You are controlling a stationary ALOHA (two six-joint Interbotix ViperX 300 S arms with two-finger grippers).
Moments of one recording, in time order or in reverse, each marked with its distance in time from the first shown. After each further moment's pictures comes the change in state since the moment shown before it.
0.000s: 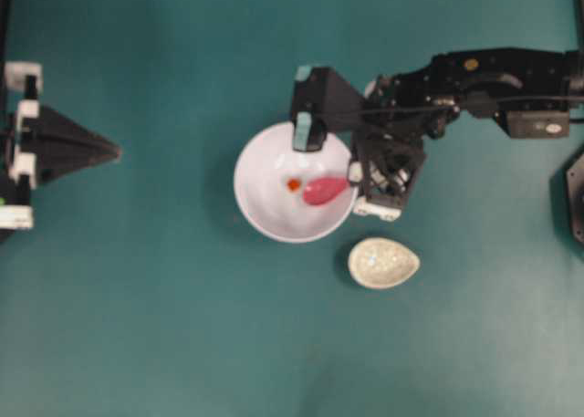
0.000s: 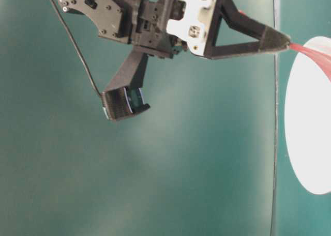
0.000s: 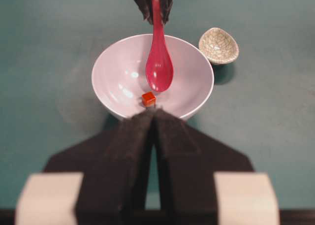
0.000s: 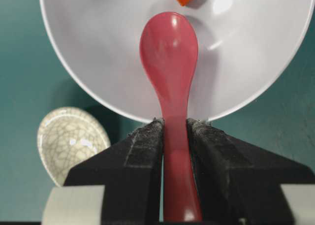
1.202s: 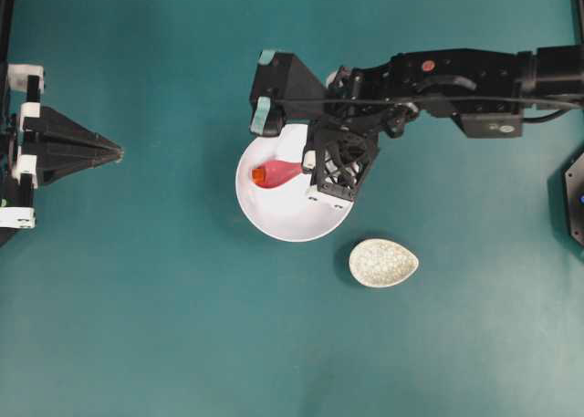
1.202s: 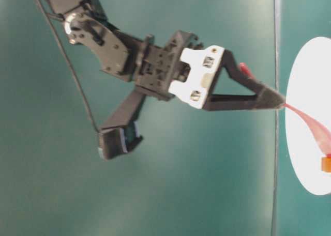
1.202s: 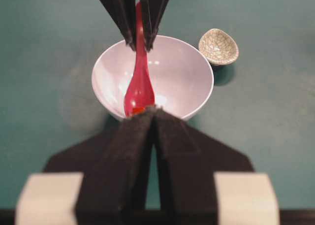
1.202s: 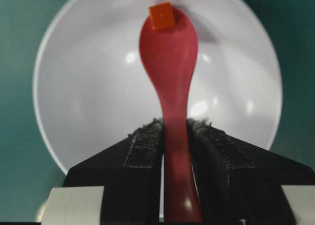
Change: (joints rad) left arm 0.000 -0.002 0.000 0.000 0.000 0.000; right arm 0.000 0.080 -0.123 -0.057 -0.103 0.091
